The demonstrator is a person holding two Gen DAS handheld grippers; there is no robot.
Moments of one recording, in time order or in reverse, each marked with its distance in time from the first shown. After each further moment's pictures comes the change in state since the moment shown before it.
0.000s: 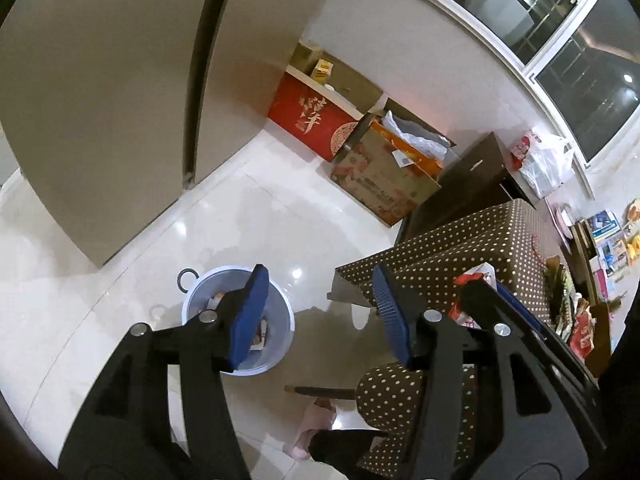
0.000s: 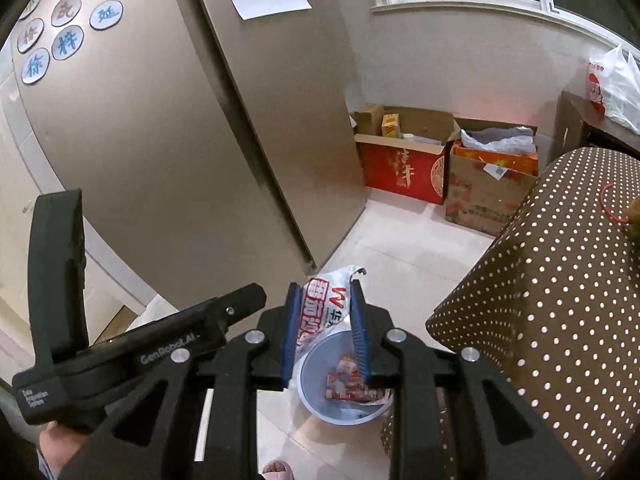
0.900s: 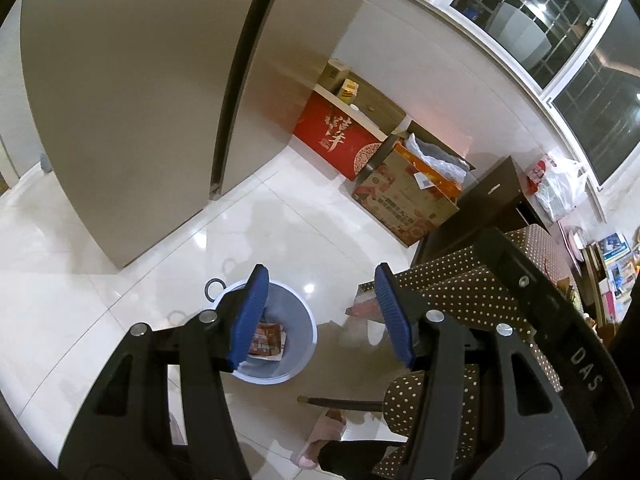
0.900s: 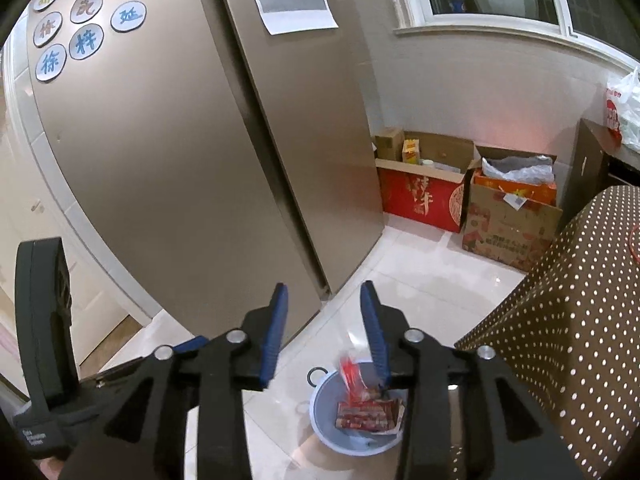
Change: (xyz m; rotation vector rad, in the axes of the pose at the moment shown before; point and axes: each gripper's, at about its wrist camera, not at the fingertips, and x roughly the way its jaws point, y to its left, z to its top) left arm -0.027 0.034 0.005 -0.051 -0.066 0.053; right arm 0.021 0.026 0.023 -0.046 -0.088 0.030
